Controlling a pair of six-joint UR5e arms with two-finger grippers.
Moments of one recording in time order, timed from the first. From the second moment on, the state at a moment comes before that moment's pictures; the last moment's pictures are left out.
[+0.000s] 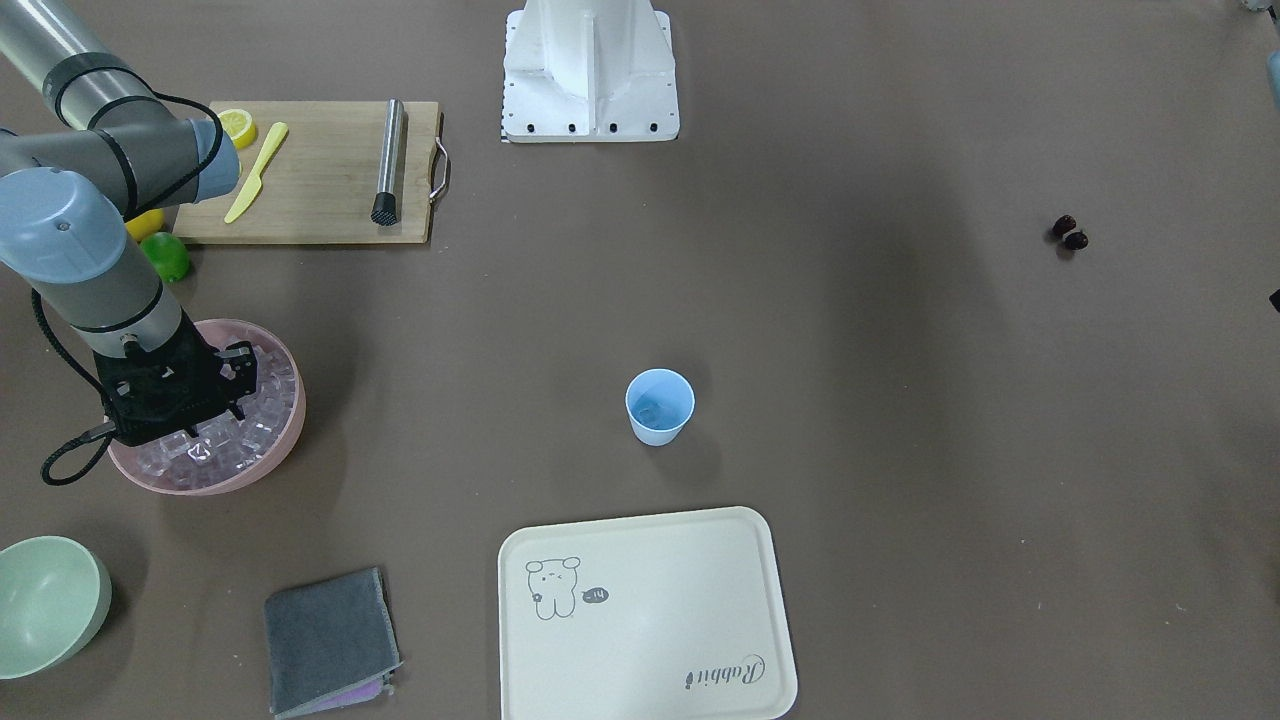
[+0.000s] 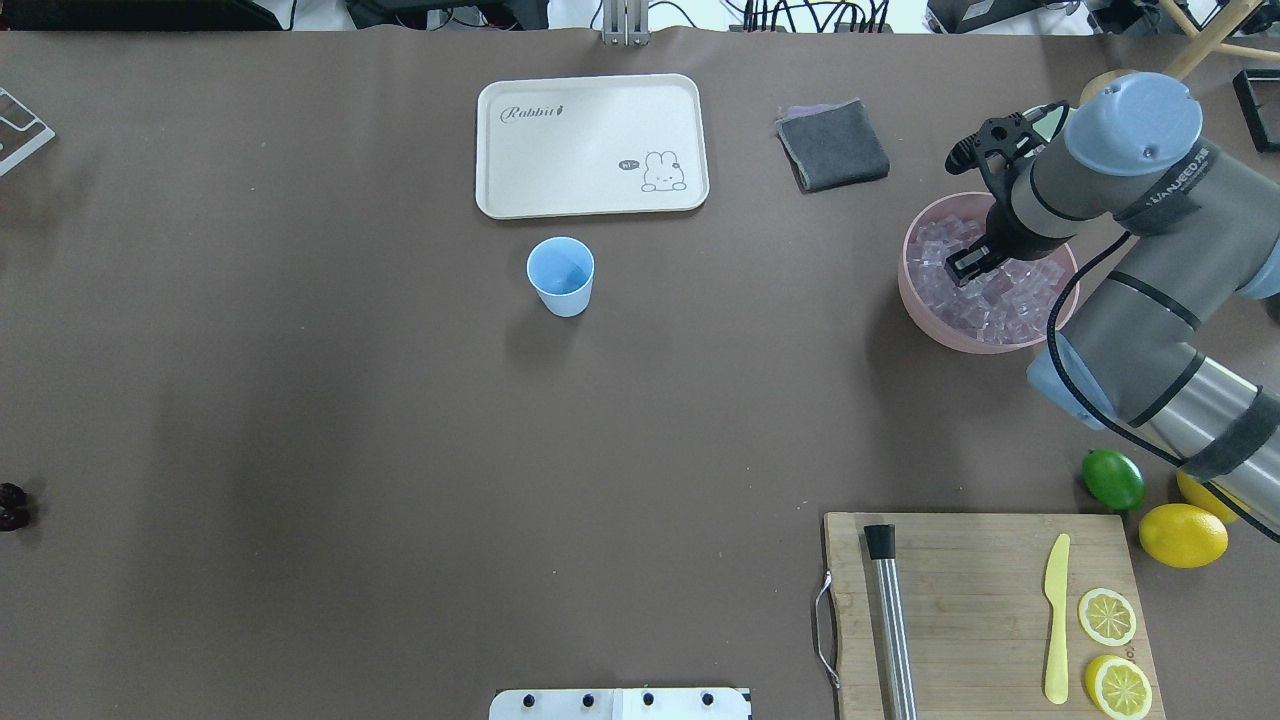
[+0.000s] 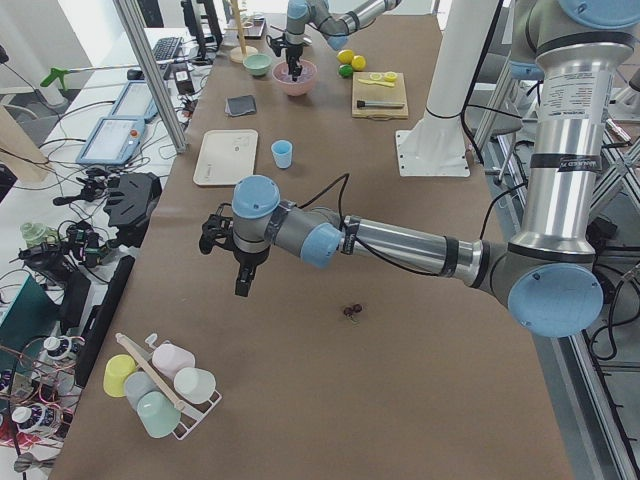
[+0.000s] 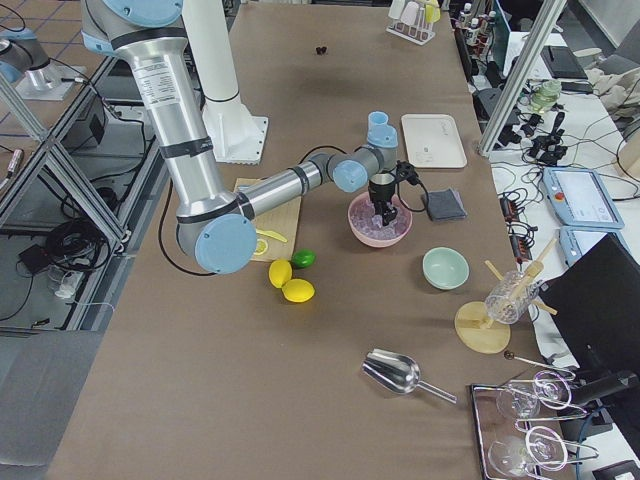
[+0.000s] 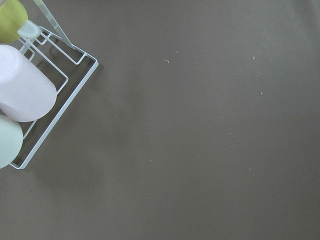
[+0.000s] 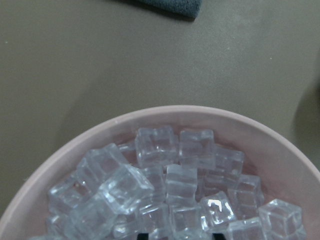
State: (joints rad) left arm -1.46 -1.62 -1.70 -1.85 -2.35 -0.28; right arm 0.90 -1.25 1.63 -1.37 1.99 0.40
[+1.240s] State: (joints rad) left arm -1.45 -1.61 -1.69 -1.98 -2.35 -0.28; right arm 0.75 -0.74 1.69 -1.82 1.94 0.77
